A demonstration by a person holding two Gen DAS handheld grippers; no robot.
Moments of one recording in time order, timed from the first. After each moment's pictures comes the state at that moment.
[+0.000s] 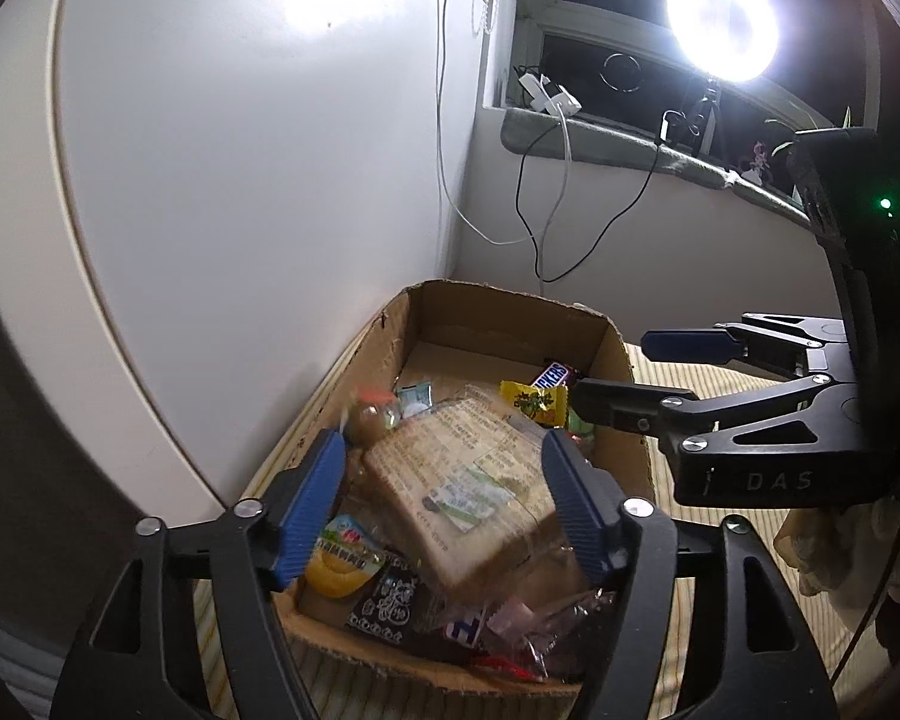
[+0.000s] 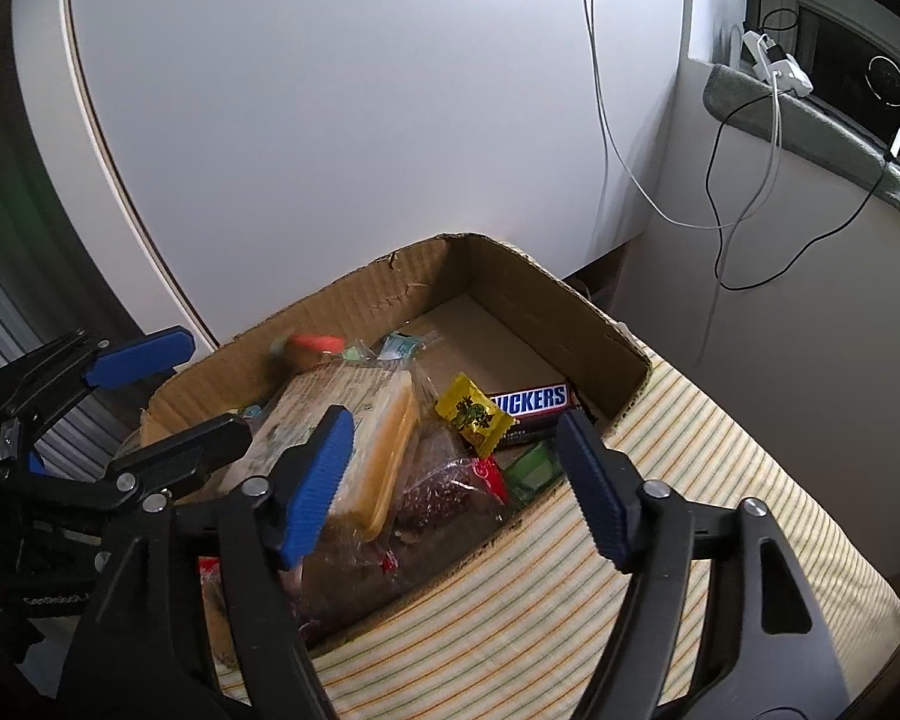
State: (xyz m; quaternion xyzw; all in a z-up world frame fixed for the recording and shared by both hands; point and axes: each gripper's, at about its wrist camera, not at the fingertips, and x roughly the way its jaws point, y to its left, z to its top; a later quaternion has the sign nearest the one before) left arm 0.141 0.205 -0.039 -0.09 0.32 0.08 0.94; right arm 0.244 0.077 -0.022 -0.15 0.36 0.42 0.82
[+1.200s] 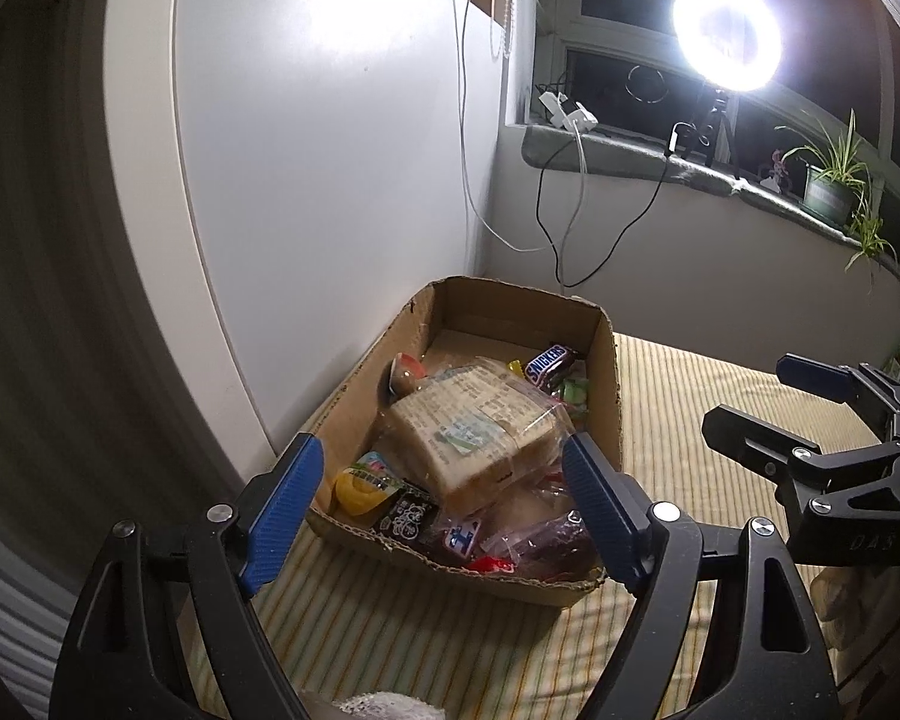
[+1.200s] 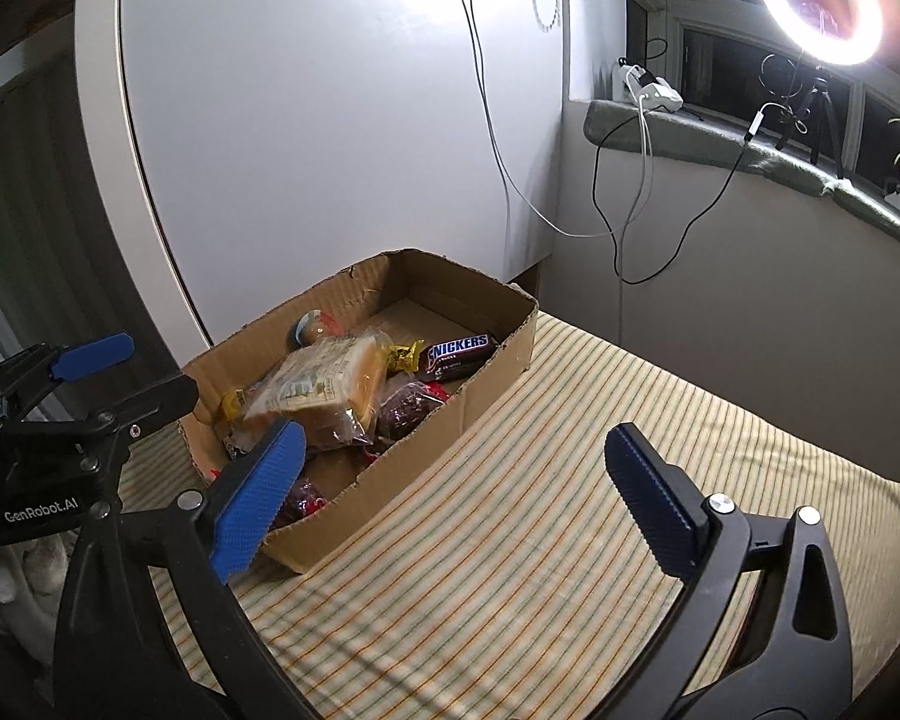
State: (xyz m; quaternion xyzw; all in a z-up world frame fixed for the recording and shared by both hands) left arm 0.092 0.183 -0.023 -0.08 0.31 0.12 0.94; right arm 0.168 -0.008 -0.002 -0.10 0.31 0.34 0.88
